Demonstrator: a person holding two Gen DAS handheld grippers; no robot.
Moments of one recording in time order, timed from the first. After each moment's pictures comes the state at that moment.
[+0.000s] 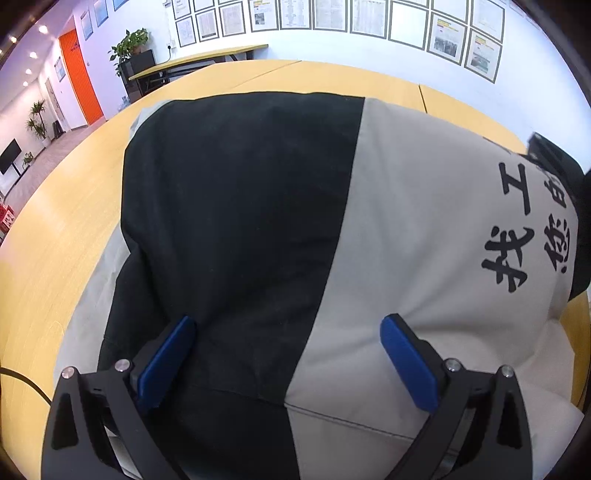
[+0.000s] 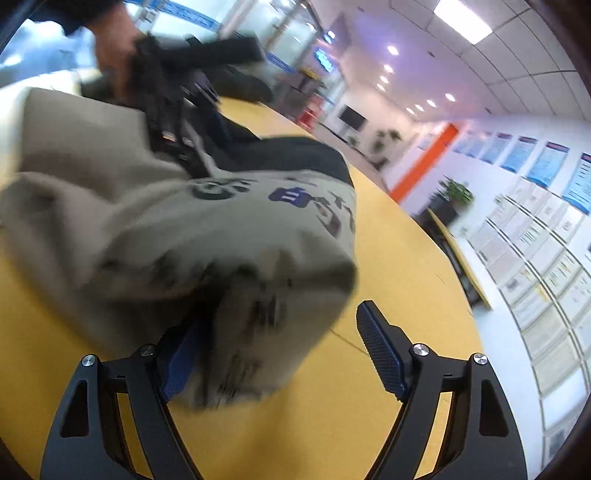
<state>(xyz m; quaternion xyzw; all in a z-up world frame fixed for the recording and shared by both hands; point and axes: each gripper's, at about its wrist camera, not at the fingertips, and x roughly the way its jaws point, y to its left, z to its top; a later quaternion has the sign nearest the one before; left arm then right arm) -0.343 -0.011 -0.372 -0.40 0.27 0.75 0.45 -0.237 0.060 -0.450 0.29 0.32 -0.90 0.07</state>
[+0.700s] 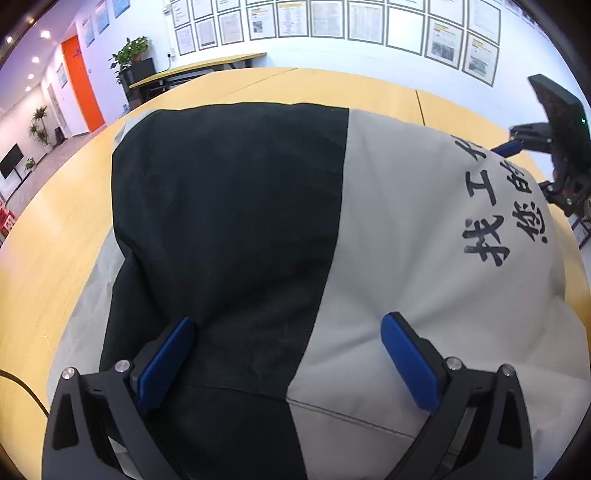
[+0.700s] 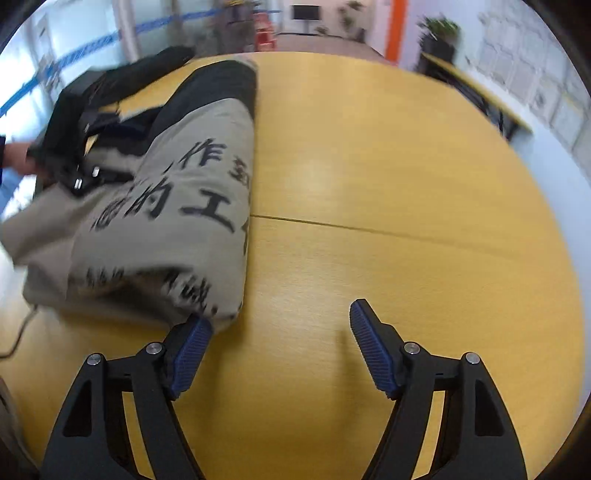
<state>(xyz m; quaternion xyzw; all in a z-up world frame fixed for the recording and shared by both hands) -0.318 0.005 -0.367 -0.39 0.27 0.76 0.45 -0.257 0.220 -0.401 0.49 0.07 -0.86 0.07</state>
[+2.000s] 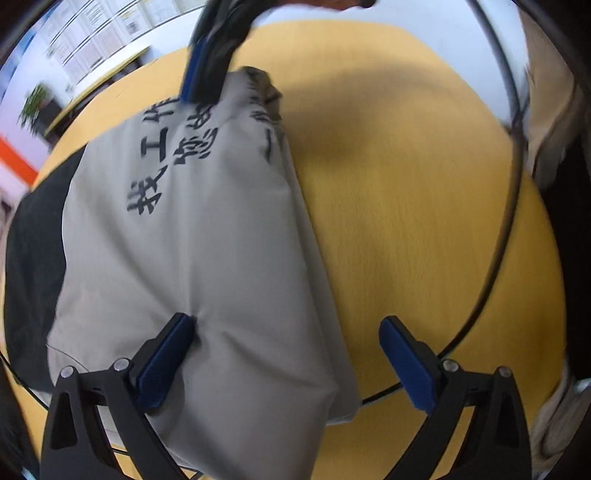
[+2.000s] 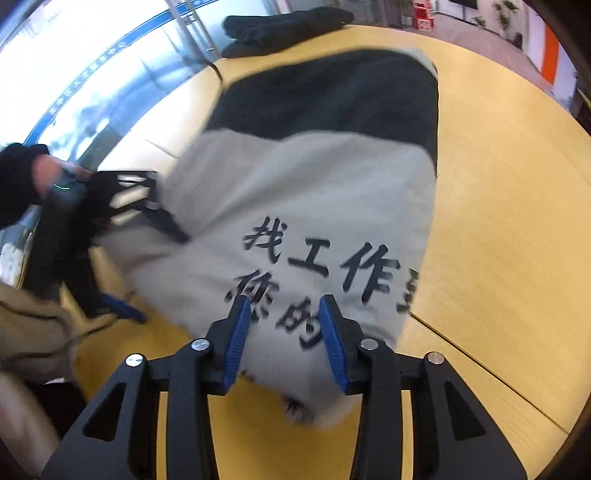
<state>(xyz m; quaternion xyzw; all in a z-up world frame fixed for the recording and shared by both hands) -0.117 0.014 -0.343 -0.40 0.40 0.64 0.52 -0.302 0.195 -0.312 0.53 0.11 -0.74 0.40</state>
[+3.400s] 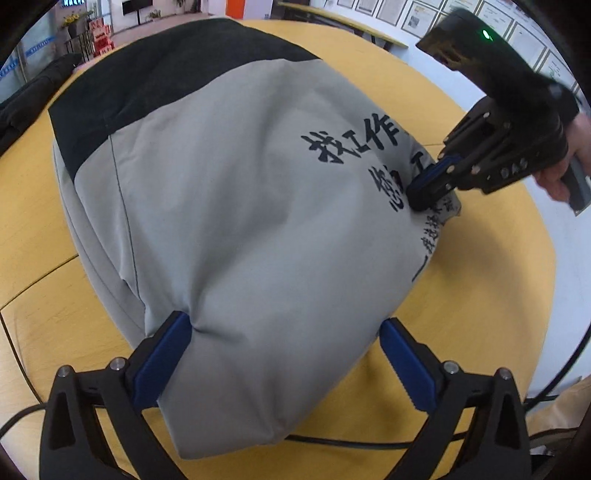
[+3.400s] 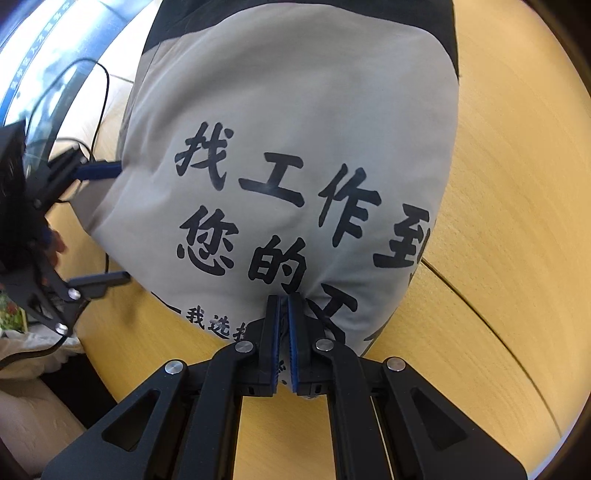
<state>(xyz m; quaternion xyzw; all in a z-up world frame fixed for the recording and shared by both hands) -0.170 -0.025 -0.334 -0.55 0.05 0.80 0.22 -0.369 0.212 -0.325 0.69 0.14 -0.62 0.34</state>
